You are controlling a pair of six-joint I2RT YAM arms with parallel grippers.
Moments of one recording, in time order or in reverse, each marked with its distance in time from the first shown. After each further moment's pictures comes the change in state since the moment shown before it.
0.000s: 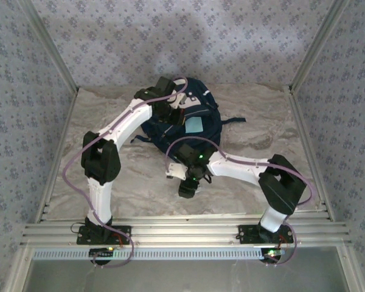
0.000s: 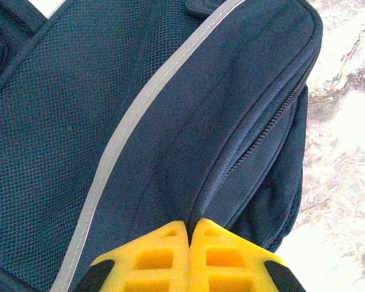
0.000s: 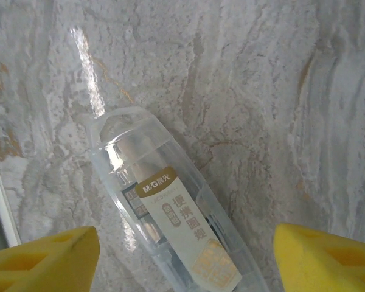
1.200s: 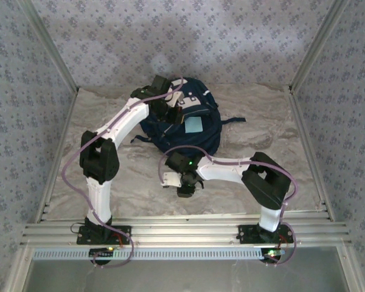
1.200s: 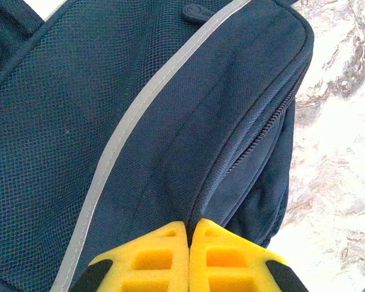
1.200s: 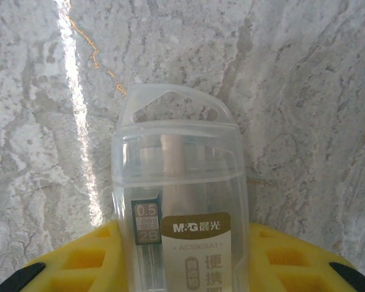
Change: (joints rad) left arm 0.034 -0.001 -0.011 0.021 0.077 -0.008; right arm 0.060 0.117 0.011 0.054 0.089 -0.091
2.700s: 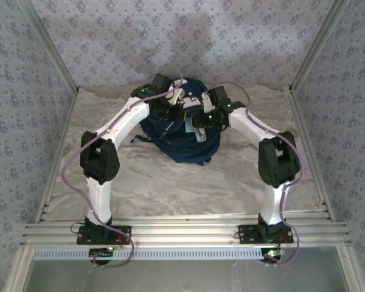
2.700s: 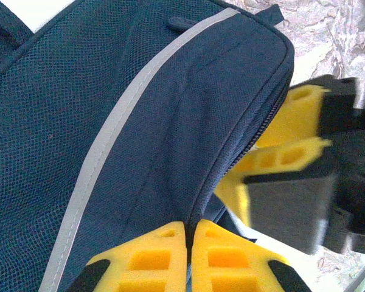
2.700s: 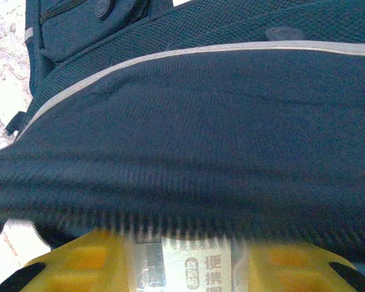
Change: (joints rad) left arm -0.014 0.000 0.029 0.016 0.018 -0.071; right arm -0.603 0.137 0.448 0.071 -0.249 0.780
